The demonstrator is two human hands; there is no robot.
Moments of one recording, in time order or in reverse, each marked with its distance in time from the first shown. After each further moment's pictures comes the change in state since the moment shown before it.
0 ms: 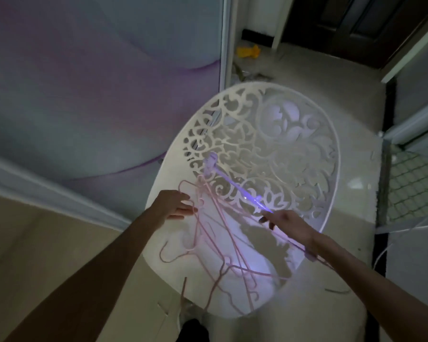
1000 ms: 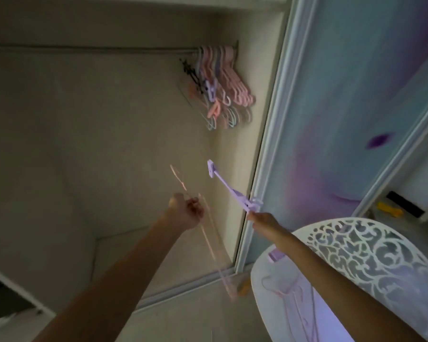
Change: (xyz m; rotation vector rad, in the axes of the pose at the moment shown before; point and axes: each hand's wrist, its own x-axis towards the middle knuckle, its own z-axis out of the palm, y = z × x) left_hand -0.492 -0.141 -0.163 -1.531 0.341 0.424; right_hand -0.333 -0.308 0.164 -0.318 -0.261 -0.602
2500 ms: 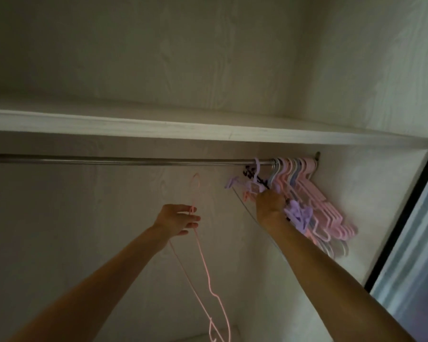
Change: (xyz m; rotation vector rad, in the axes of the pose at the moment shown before) left_hand 0.100 0.387 0.036 0.903 0.088 0.593; right_hand 0.258 -0.408 0.005 -1.236 0.577 -0.155
